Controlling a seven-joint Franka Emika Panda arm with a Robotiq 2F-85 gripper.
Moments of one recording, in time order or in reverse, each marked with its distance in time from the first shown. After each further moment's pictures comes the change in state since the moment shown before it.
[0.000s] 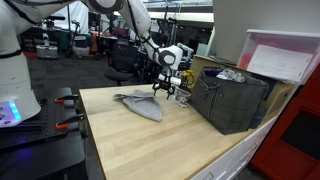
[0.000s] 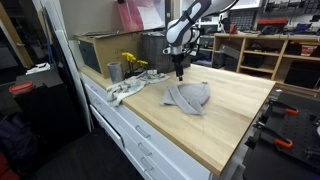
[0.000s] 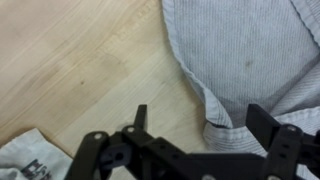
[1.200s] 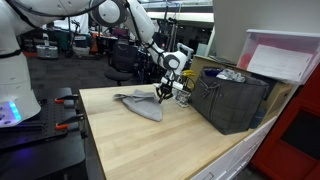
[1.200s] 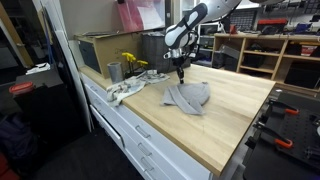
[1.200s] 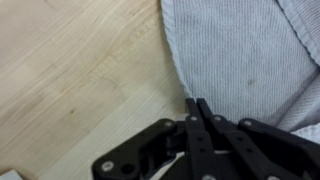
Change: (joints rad) arm -0.037 0.134 0.026 0.202 -0.028 -0.200 0.000
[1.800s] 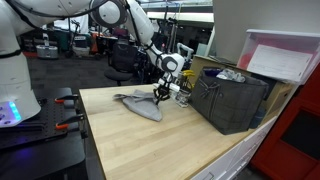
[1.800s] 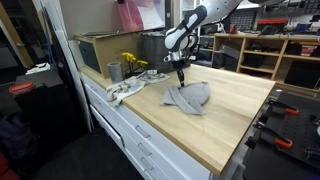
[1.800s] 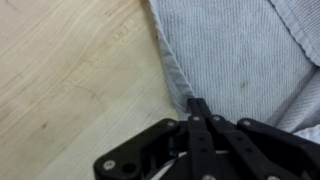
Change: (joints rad) arm 0.010 0.007 0.003 -0.030 0.002 0.004 0.045
